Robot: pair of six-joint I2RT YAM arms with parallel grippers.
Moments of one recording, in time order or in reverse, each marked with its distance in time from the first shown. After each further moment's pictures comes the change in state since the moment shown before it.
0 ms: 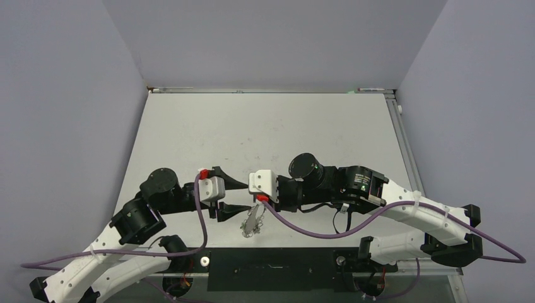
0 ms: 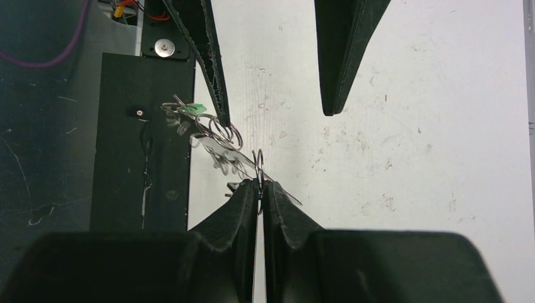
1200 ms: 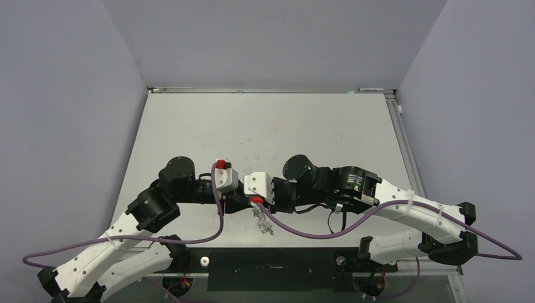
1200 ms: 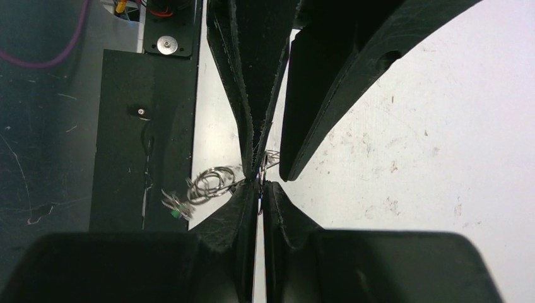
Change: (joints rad) left arm 0.061 0.129 -0.001 0.055 0.201 -0.074; right arm 0.013 0.028 -0.002 0.009 -0.008 0.000
